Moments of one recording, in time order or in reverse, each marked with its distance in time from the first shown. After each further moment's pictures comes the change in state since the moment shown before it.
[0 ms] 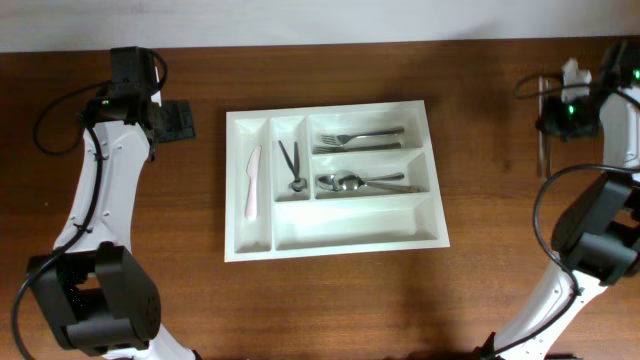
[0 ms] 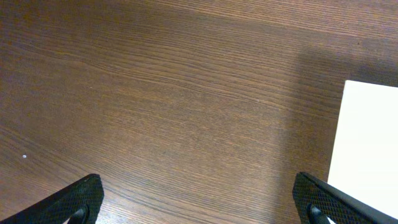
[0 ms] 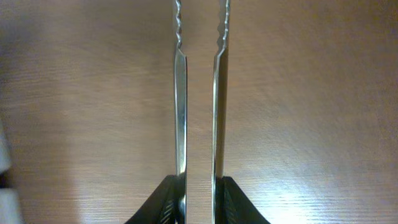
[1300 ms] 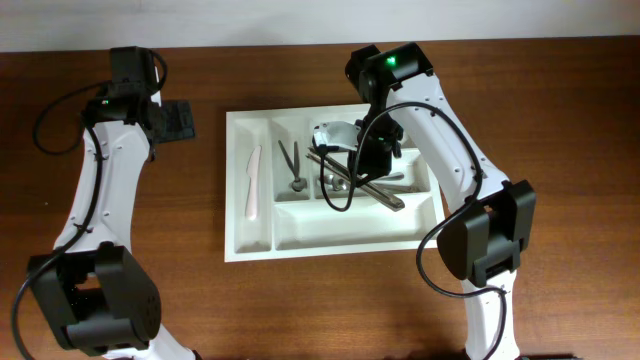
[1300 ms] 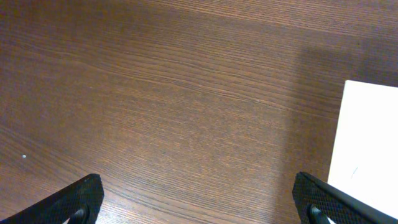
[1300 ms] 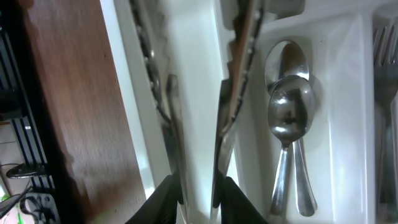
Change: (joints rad) left arm 0.000 0.000 0.000 0.000 0.000 0.000; right arm 0.815 0.000 0.154 -0.615 -0.093 -0.735
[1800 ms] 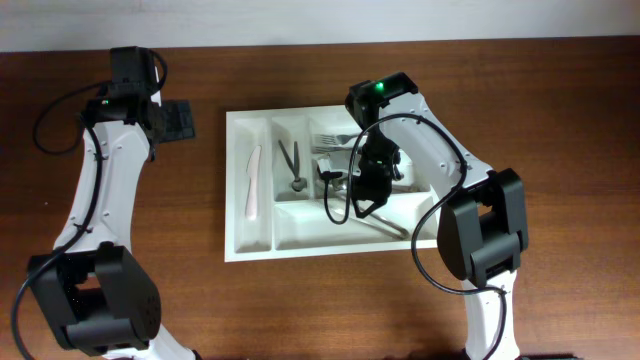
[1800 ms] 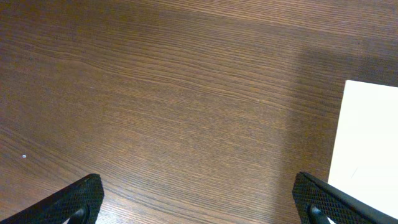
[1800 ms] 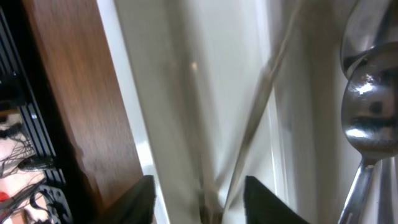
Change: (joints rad) left arm 0.000 0.000 0.000 0.000 0.000 0.000; right arm 0.001 -0.001 -0.272 0.107 -0.005 -0.003
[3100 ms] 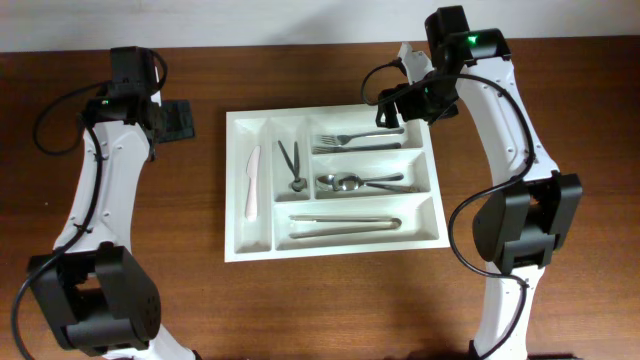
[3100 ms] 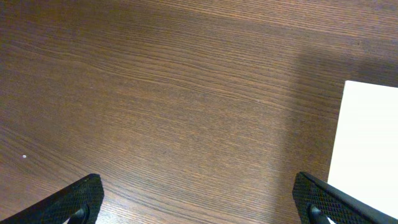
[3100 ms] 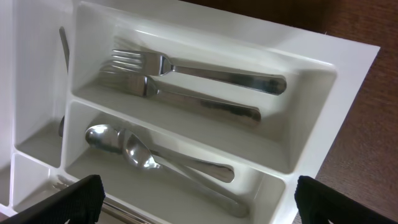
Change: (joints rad) left arm 0.000 0.000 0.000 0.000 0.000 0.000; right arm -0.276 0.000 0.248 0.270 0.036 0.903
